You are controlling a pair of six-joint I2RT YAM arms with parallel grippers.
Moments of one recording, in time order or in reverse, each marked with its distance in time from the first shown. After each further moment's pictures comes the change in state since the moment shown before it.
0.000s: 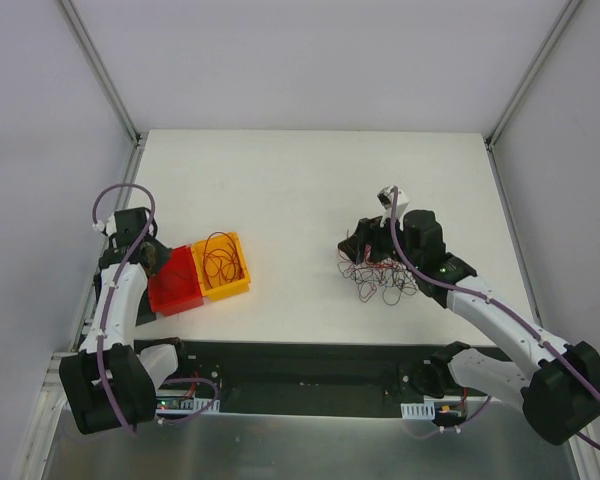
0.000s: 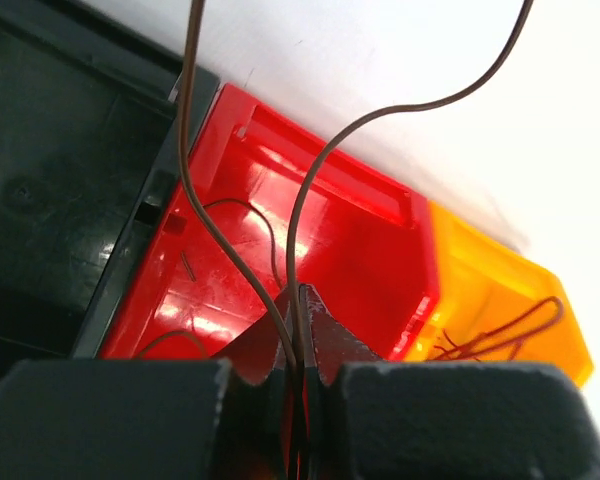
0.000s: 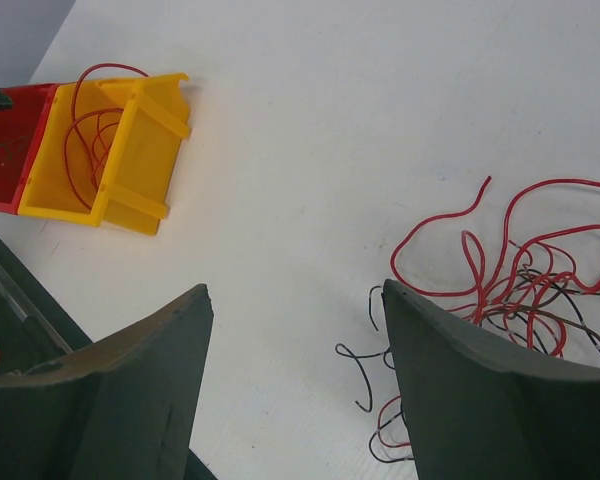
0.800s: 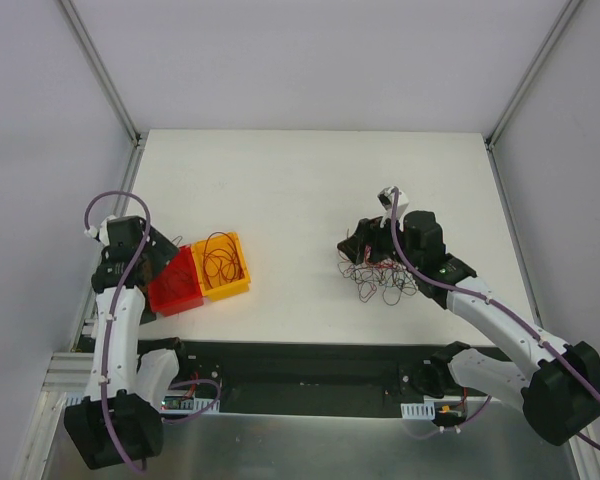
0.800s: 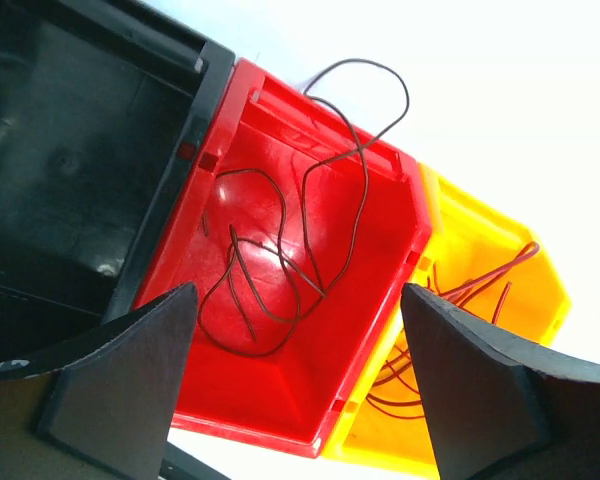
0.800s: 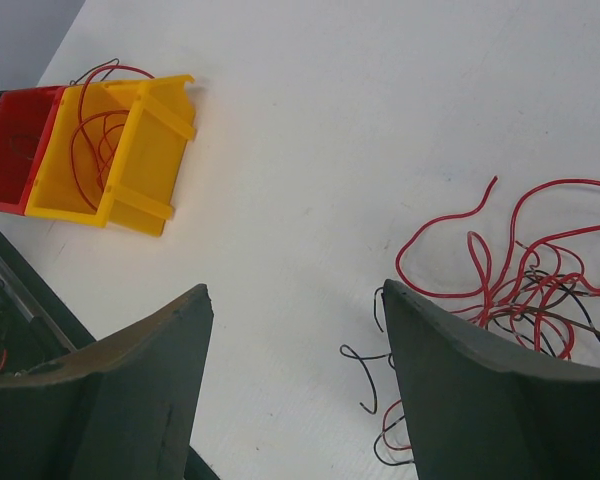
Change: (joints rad) left arm 0.000 -0.208 -0.058 -0.080 0.003 -0.019; right arm 0.000 -0.003 -0.014 0.022 -0.008 0.012
